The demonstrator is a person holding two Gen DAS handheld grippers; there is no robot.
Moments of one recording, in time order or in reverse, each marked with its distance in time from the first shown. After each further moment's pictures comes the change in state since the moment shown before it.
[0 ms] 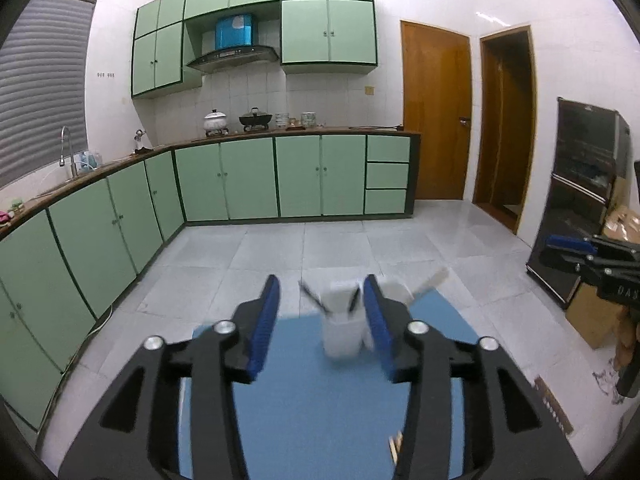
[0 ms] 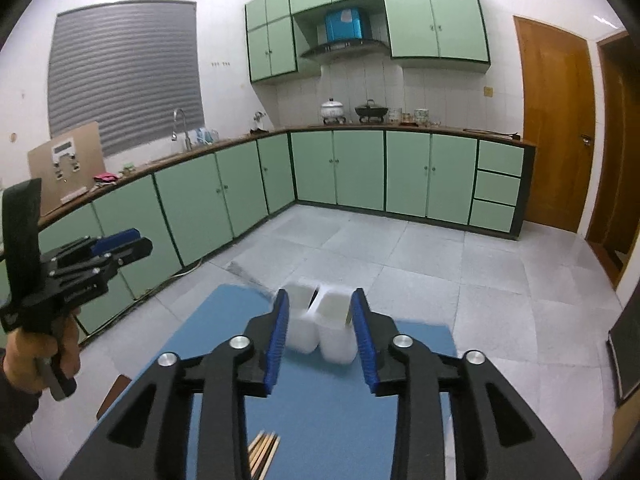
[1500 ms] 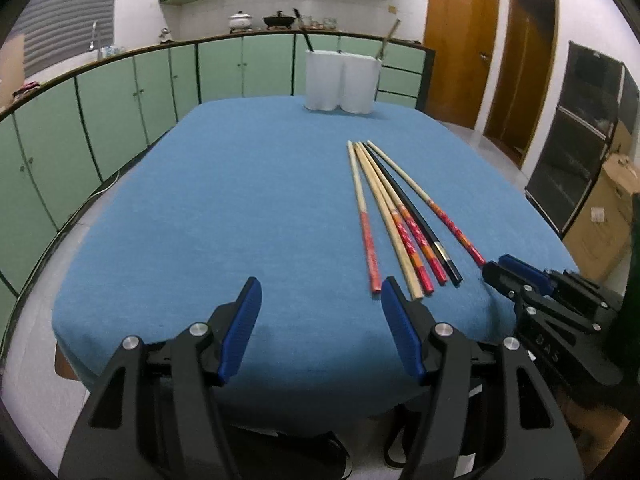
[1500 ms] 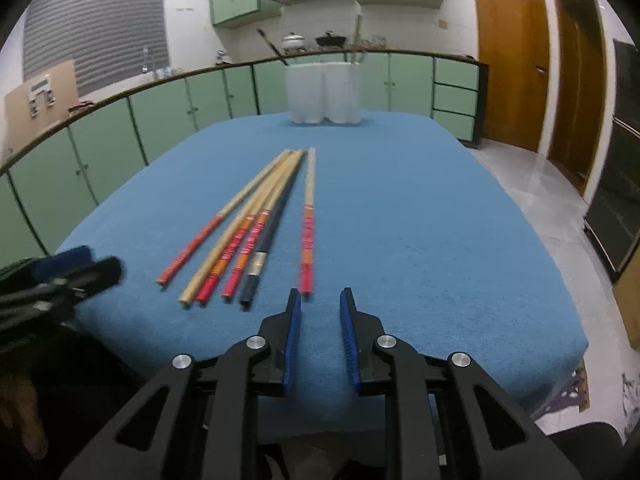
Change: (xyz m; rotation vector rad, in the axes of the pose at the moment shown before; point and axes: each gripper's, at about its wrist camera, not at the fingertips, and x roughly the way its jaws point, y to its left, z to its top) left arm -0.093 -0.071 -0.308 -0.127 0.301 0.034; right arm -0.028 0.096 -0.314 0.070 0.180 -0.127
